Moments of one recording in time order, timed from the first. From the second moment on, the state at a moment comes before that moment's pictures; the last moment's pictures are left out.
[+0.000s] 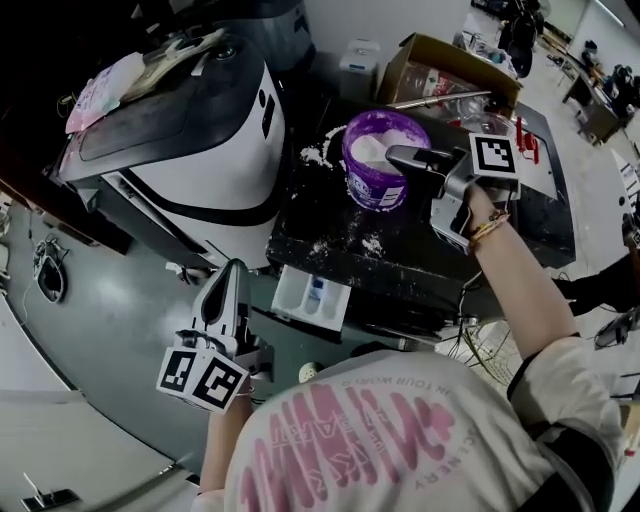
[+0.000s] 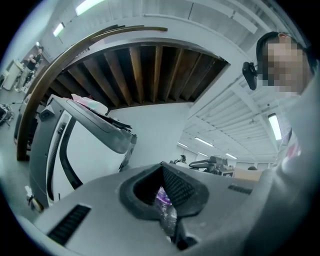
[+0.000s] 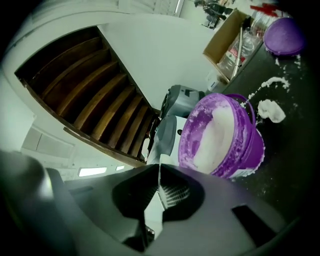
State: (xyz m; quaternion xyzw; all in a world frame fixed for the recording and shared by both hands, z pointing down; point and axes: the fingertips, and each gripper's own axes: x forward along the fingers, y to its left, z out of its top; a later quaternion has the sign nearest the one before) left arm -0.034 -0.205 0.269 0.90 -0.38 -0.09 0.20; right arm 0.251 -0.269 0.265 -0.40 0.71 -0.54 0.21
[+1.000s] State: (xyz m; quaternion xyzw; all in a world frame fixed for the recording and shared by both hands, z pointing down) left arm -0.082 -0.226 0.268 0.91 -0.34 -0.10 0.20; right arm 0.181 -0.251 0.275 -0.42 0.68 -0.55 0.24
